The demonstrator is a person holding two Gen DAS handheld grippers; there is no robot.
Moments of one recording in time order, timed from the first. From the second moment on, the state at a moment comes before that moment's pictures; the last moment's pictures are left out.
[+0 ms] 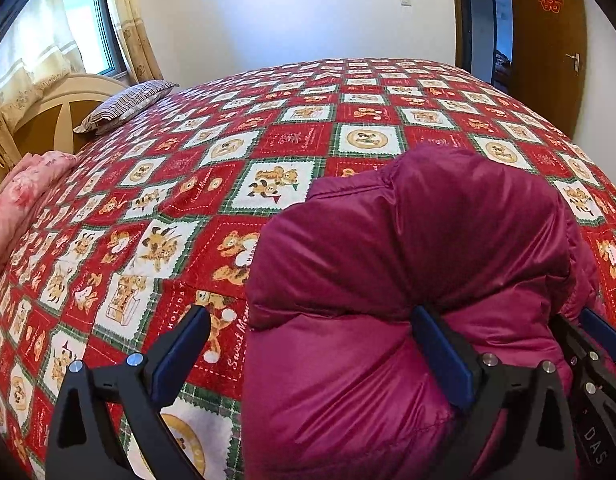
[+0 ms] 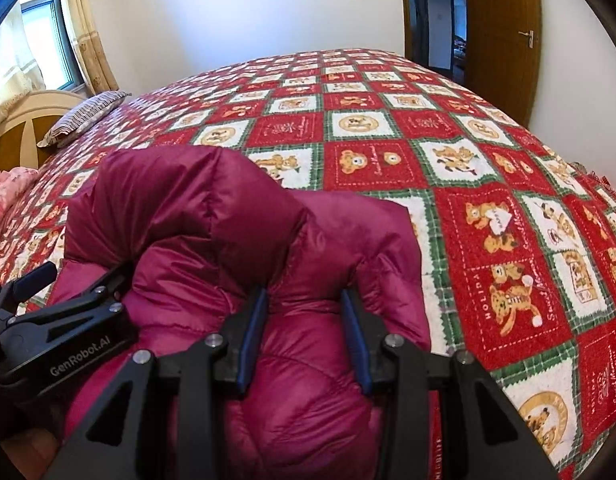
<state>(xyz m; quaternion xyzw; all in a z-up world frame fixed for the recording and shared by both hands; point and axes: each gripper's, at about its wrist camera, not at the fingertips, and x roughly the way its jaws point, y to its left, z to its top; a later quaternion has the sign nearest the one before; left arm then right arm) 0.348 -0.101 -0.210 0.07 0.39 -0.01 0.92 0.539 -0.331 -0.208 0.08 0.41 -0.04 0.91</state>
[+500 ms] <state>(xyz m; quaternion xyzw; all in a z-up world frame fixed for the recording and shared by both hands) 0.349 -0.101 -0.213 0.08 0.39 0.00 0.92 0.540 -0.331 -0.211 0.08 0.41 -0.04 0.91</state>
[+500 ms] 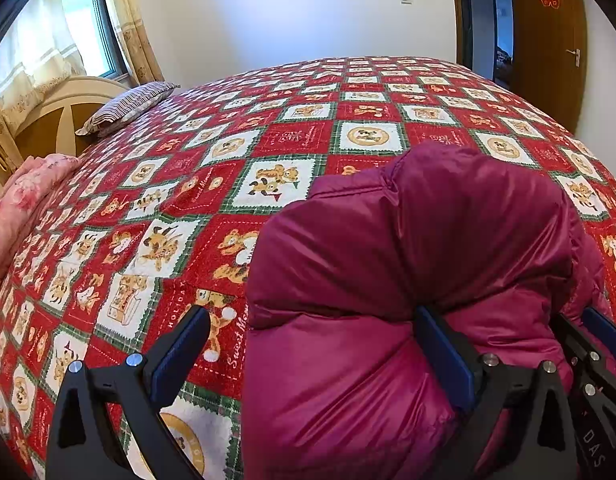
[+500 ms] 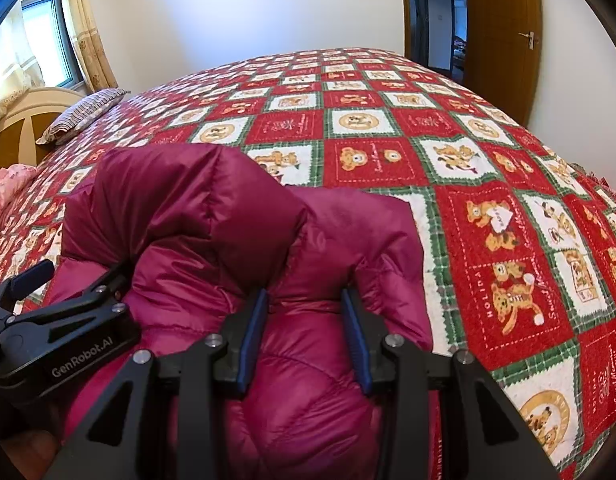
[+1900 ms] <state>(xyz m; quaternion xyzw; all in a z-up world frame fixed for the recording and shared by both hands) 0.315 -0.091 -0.186 0.09 0.38 -0.05 0.92 0.515 -0.341 -0.195 0.11 0.37 -0.03 0.92</state>
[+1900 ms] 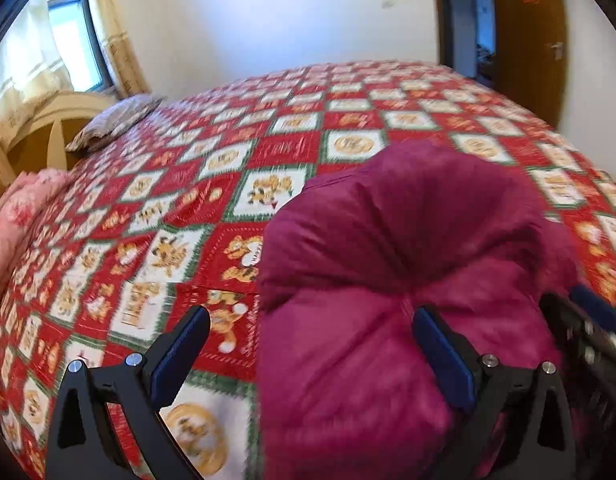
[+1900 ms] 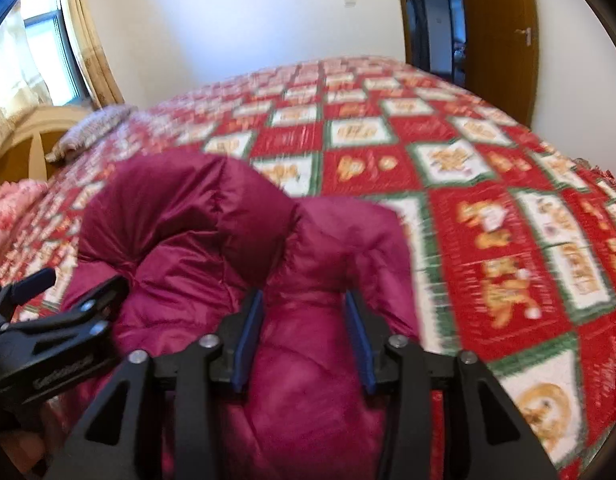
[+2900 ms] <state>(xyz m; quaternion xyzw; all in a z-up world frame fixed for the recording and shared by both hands) 0.273 -0.081 -0.213 0.04 0.40 -0.18 0.90 0.479 -0.355 -0.219 0.19 0.40 0.01 0.90</state>
